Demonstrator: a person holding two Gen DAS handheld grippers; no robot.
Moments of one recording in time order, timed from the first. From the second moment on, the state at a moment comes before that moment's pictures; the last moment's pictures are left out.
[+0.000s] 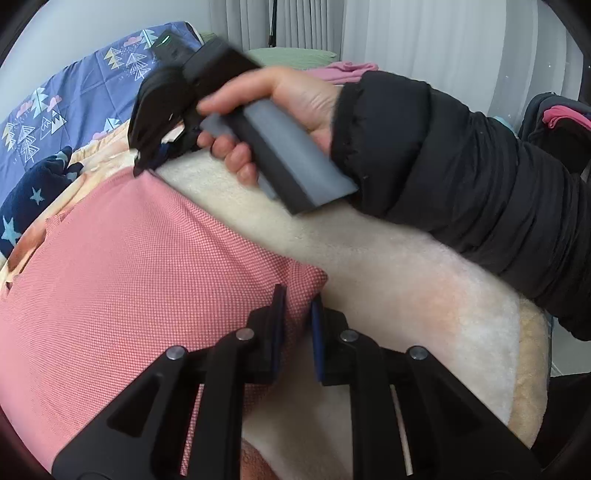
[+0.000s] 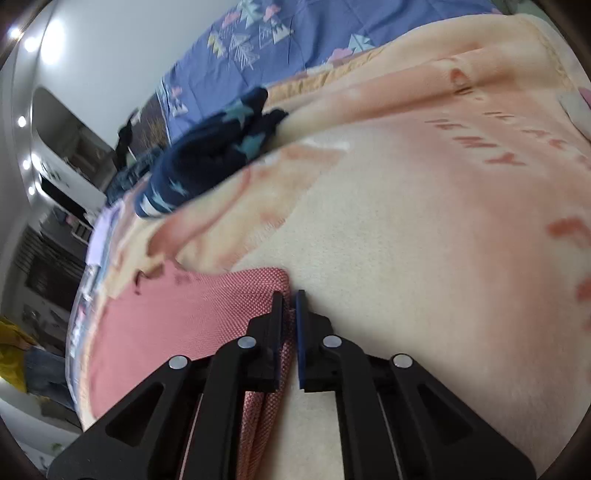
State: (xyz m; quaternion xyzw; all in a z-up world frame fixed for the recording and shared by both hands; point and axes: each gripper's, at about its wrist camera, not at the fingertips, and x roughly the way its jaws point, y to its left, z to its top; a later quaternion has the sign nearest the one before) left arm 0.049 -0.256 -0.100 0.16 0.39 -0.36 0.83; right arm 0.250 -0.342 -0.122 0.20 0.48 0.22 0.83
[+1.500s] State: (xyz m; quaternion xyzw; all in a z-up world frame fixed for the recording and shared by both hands) left arm -0.060 0.121 -0.056 -0.08 0.38 -0.17 0.91; right arm -0.078 -0.012 -0.085 -0.34 0.30 0.35 0.82
